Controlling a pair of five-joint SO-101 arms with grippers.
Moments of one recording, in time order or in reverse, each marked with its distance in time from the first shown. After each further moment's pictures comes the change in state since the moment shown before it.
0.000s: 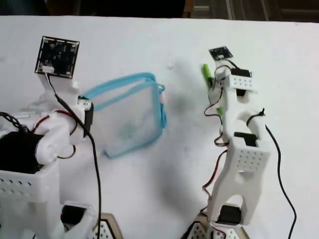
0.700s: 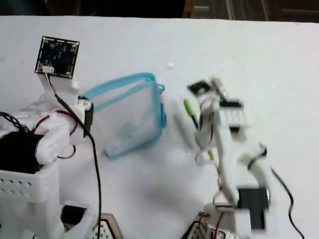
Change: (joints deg) left arm 0.0 0.0 0.0 0.0 0.0; right arm -8.0 -49.1 56.1 -0.2 4.3
